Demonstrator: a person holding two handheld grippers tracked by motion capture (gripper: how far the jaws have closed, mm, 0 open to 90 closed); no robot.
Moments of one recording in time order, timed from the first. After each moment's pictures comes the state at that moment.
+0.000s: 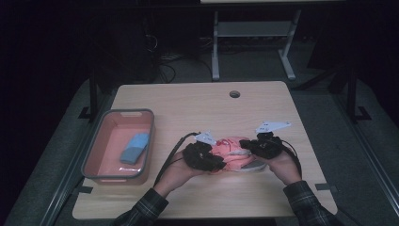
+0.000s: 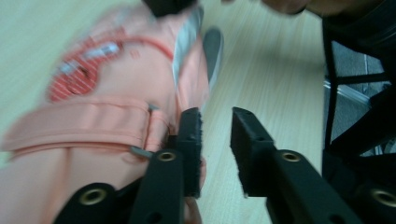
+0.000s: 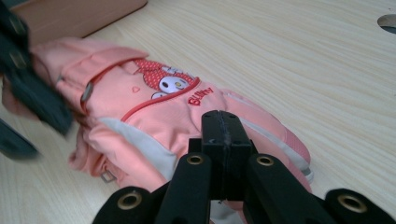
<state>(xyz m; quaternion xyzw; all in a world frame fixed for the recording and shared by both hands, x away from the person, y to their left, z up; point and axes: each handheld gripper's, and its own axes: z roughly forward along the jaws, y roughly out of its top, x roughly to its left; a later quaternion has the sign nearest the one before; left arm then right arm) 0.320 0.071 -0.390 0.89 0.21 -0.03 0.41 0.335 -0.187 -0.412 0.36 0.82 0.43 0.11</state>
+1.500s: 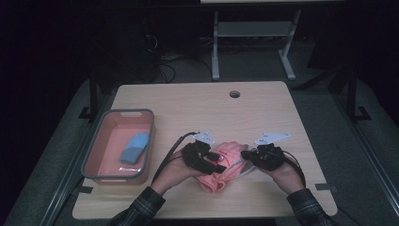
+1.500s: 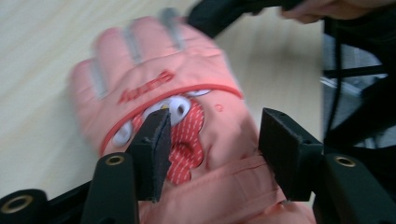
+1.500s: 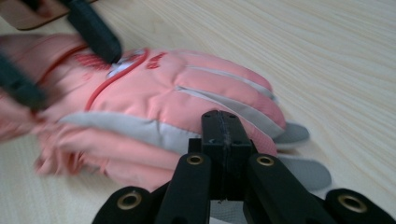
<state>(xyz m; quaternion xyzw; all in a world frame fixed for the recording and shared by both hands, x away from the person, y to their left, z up) 0.320 0.068 -0.406 0.89 0.20 -0.06 0.40 0.309 -0.185 -0.421 0.36 0.84 0.40 0.11</state>
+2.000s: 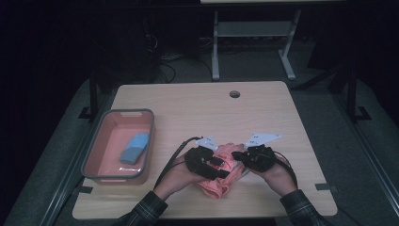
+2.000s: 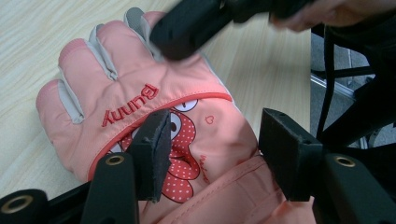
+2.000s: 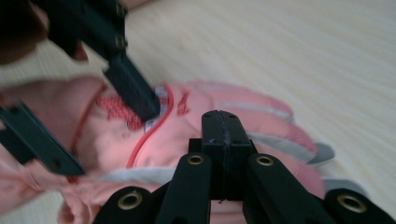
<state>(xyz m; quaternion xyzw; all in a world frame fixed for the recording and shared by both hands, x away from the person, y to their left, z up) 0.313 0.064 -0.410 0.89 0.20 -0.06 0.41 0.301 -0.159 -0.415 0.33 0.85 0.41 0.11</state>
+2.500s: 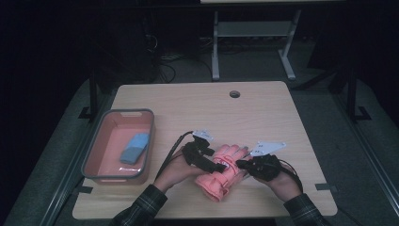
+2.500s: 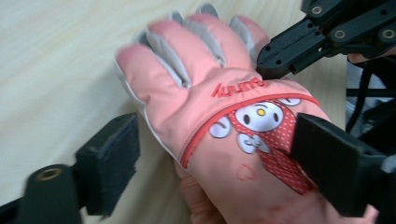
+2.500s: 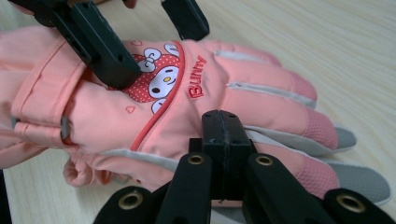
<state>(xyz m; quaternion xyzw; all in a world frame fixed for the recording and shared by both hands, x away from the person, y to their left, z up) 0.341 0.067 -0.430 0.88 0.26 -0.08 0.40 0.283 -0.174 -0.429 0.31 0.85 0.41 0.10</state>
